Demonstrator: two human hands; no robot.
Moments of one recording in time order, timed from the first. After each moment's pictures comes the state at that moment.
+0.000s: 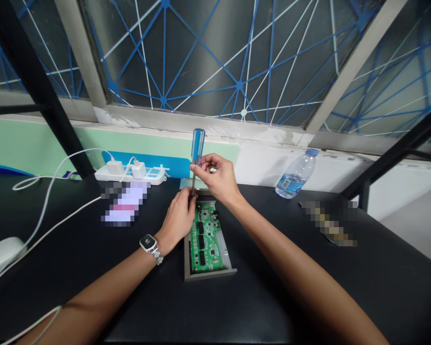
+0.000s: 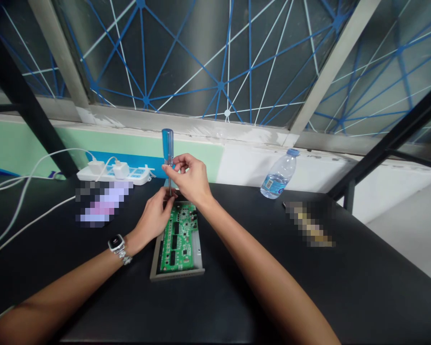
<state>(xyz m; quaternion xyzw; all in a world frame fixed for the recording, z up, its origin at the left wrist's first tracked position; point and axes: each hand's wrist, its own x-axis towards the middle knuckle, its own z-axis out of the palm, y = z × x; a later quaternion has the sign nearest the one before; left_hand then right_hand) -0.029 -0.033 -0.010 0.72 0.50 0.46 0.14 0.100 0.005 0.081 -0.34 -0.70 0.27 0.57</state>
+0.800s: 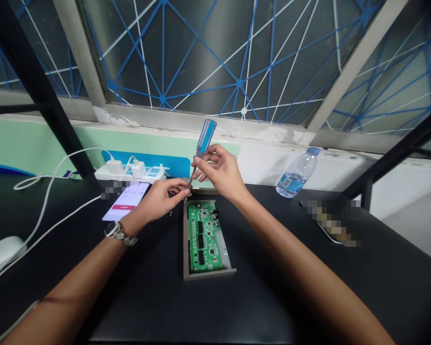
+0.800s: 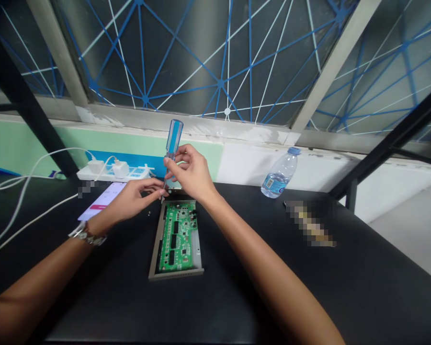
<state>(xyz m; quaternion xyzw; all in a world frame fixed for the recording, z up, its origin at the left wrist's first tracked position) -0.080 -0.021 0.044 0.78 0.41 0.40 0.25 0.105 -0.006 0.100 -0.29 -0.69 0.40 0.53</state>
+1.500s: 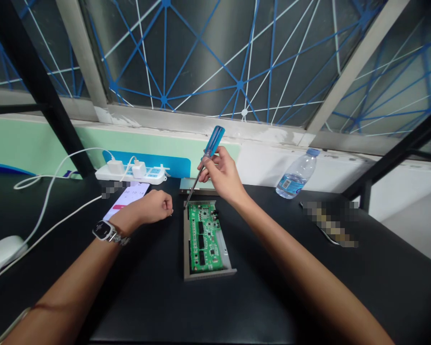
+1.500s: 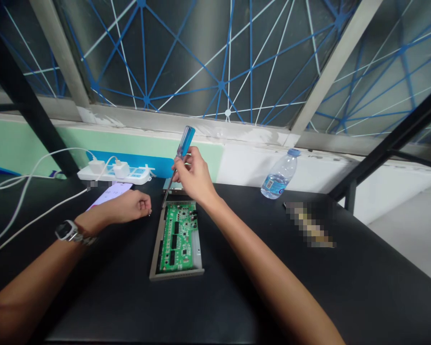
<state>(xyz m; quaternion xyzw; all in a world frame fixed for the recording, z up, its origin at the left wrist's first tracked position) -0.112 -0.014 0.025 0.79 0.55 0.13 0.22 0.108 0.002 0.090 -0.31 -0.69 0.37 0.54</state>
